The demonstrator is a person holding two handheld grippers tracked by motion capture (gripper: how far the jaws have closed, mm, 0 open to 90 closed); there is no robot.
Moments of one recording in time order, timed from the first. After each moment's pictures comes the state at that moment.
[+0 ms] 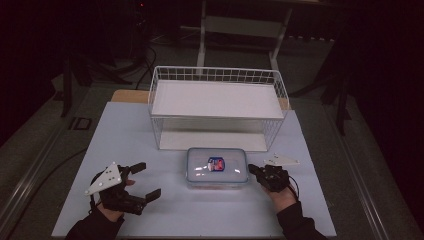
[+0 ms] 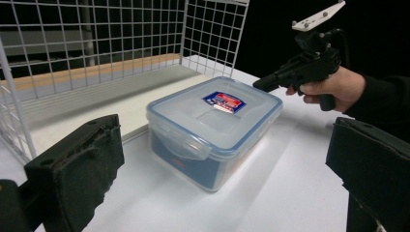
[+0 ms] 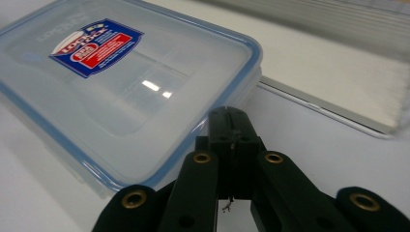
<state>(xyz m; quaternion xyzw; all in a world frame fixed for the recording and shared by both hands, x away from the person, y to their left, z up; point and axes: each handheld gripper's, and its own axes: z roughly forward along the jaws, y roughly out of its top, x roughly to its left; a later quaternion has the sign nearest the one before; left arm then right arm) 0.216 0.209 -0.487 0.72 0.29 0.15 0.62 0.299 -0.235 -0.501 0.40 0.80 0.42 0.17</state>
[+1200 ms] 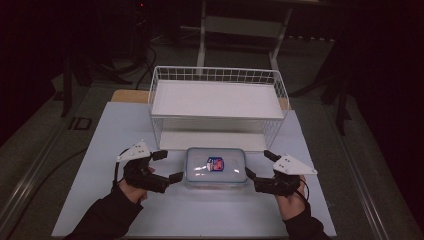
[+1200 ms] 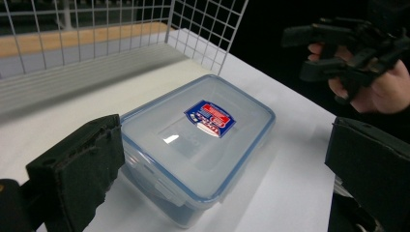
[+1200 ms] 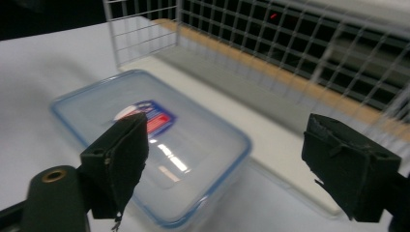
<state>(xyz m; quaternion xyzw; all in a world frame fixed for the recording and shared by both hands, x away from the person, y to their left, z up) 0.267 0.159 -0.449 0.75 0.34 0.06 0.57 0.265 -0.235 -0.447 0.30 0.78 0.49 0.25</state>
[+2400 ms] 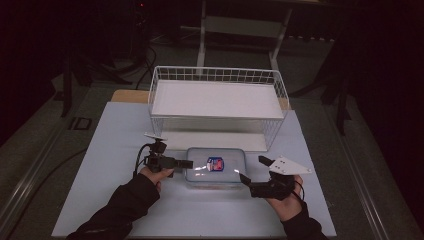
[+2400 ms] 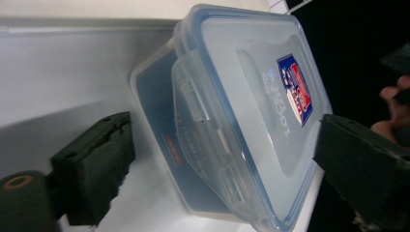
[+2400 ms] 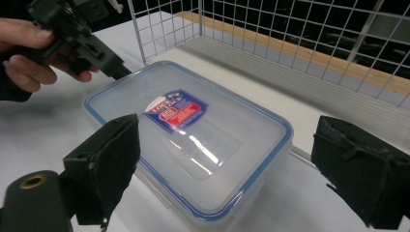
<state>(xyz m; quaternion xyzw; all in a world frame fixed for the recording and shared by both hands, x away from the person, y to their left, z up) 0.345 0.144 -0.519 0.69 0.53 -0.18 0.46 0.265 -0.229 -0.460 0.32 0.78 0.50 0.20</state>
